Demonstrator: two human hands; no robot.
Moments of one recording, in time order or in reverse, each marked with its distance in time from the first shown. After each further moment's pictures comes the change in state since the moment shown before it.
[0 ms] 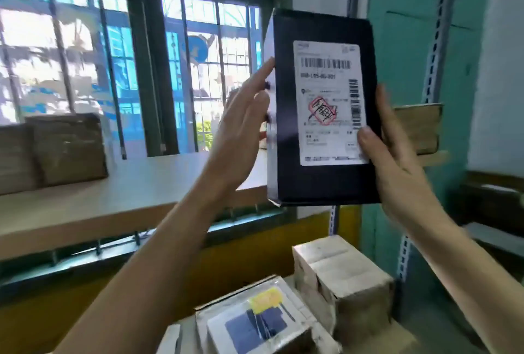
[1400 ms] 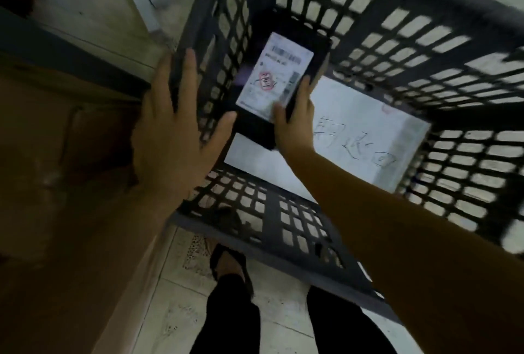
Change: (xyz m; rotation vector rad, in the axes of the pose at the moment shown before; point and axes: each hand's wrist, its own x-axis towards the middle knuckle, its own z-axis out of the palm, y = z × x) left_hand -0.805 -0.625 0.531 0.669 -1.232 -0.376; right_hand -0.882 0.728 -0.238 -0.411 0.751 1.685
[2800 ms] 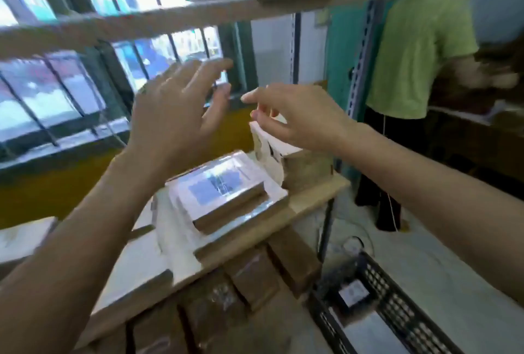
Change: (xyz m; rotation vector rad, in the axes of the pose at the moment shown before) left_hand -0.503 0.093 -0.866 0.307 1.077 -0.109; right_hand -0.811 -0.620 -0.216 -0.764 -0.282 -2.030
